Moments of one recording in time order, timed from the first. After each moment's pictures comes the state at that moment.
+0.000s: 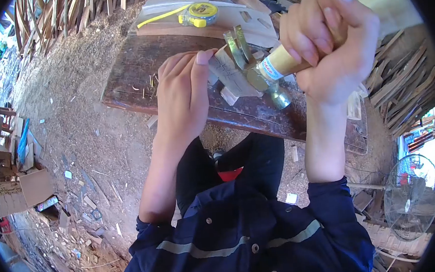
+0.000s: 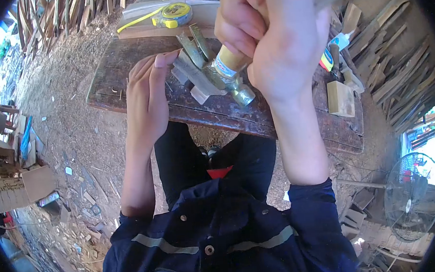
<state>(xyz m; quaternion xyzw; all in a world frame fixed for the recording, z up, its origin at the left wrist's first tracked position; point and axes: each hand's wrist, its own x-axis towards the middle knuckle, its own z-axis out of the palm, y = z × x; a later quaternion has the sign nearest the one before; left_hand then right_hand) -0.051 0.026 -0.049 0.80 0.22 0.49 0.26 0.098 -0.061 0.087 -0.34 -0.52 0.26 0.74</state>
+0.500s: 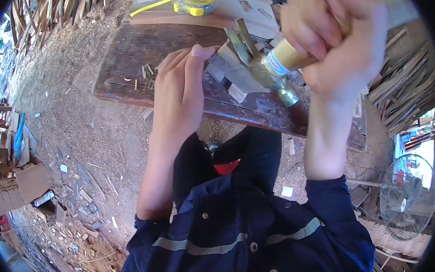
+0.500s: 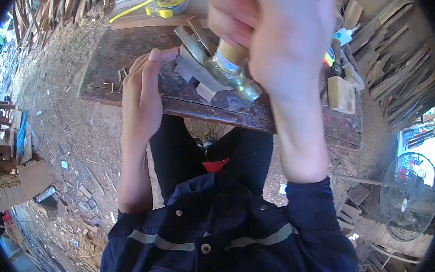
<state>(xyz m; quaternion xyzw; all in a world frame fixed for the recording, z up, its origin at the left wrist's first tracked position) -0.051 0.017 -0.051 0.76 0.23 0.47 0.38 0.092 -0.060 0.089 -0.35 -0.52 0.29 0.72</state>
